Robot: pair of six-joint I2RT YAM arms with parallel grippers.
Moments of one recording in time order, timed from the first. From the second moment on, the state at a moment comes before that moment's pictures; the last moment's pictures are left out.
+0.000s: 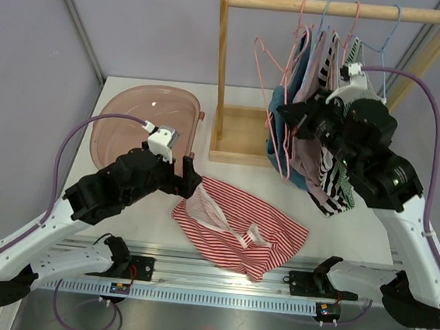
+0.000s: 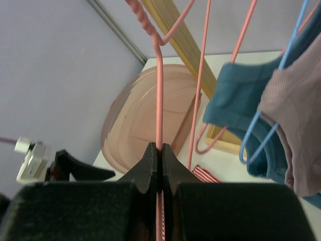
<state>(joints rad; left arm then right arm) -0.90 0.82 1.04 -0.68 -0.26 -0.43 0.65 1.09 1.61 -0.62 0.09 0.54</state>
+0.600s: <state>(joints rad) -0.96 0.81 1.08 -0.81 -0.38 -0.45 0.65 1.75 2.33 -0.76 0.32 0.46</state>
